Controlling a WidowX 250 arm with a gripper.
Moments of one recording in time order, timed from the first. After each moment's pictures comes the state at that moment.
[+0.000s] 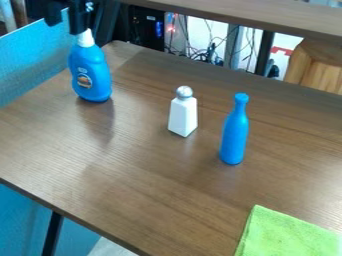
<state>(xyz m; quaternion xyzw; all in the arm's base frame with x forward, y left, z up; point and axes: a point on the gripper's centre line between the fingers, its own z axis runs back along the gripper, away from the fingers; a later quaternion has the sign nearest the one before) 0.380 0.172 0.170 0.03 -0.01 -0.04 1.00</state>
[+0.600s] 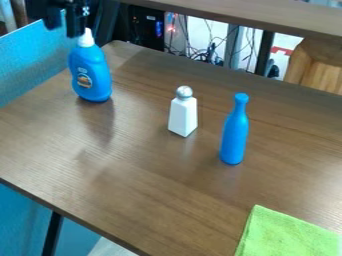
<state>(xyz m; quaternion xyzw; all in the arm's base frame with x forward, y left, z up) 0.392 0.184 0.156 0.02 0.02 -0.06 1.00</state>
